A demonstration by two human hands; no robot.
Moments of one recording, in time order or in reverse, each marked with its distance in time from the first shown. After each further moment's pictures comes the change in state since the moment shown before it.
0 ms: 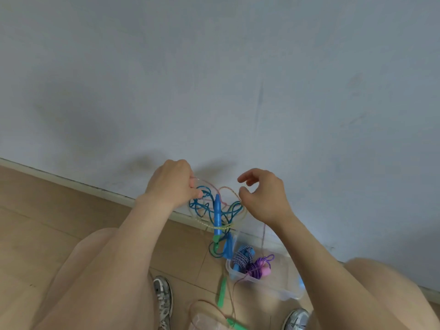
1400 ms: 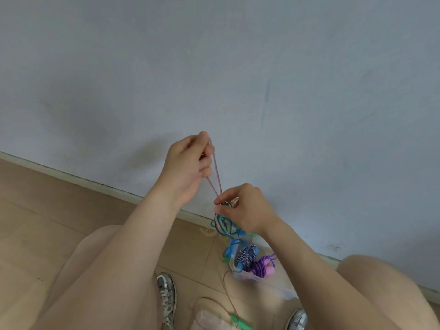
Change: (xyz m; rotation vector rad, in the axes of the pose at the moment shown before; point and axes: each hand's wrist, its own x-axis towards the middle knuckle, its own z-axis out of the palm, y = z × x) left_hand -0.002 0.040 -0.017 -1.577 0.079 -0.131; right_hand -0.004 0.000 0.041 0.018 -0.311 -0.105
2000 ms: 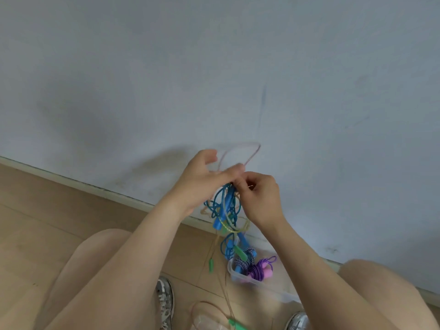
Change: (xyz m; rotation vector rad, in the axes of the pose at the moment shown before) left_hand -0.007 -0.020 0.009 0.541 -0.112 -0.053; right_hand 0.000 -0.008 -0.019 0.335 0.395 -0.011
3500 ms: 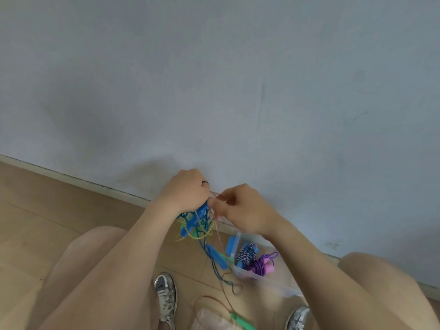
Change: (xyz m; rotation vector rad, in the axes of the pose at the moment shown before) left_hand 0.014 -0.046 -0.027 0.875 -0.060 0.040; right_hand -0.020 -0.016 0.002 -0.261 -0.516 0.093
